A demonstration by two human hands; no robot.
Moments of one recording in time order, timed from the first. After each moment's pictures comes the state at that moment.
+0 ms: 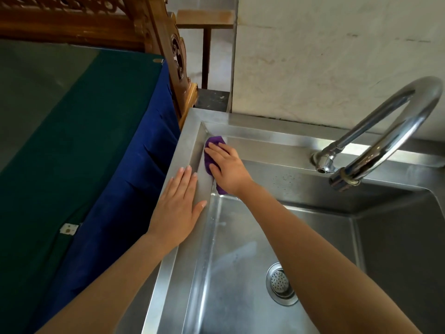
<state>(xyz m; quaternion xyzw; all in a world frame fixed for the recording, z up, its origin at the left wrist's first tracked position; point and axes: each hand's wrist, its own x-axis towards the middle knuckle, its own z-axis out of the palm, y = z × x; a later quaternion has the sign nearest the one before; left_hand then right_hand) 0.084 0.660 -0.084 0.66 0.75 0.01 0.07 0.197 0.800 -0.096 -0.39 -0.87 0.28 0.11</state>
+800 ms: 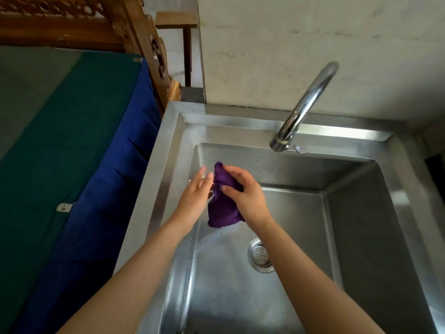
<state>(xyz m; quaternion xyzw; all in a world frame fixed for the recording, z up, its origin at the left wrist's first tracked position) 0.181 0.657 -0.052 0.34 0.66 0.43 0.51 0.307 0.694 -0.058 -0.47 -0.51 0.63 0.35</state>
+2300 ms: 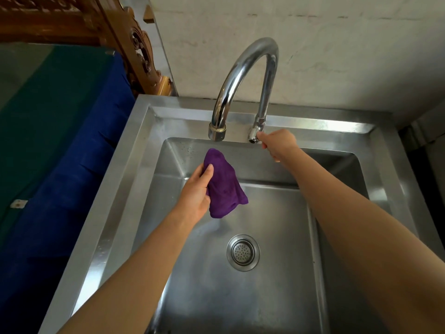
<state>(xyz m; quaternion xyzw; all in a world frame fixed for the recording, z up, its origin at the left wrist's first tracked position) 0.263 0.701 -0.078 0.14 0.52 0.58 0.62 0.414 0.846 -0.041 -0.68 -0.59 0.43 0.12</state>
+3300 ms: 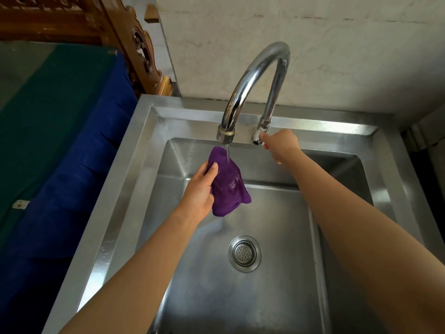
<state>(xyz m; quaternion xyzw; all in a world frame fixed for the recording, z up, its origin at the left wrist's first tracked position) 0.262 0.705 -0.075 0.14 0.49 0.59 0.63 0.407 0.848 -0.047 -0.69 -0.58 0.41 0.13</state>
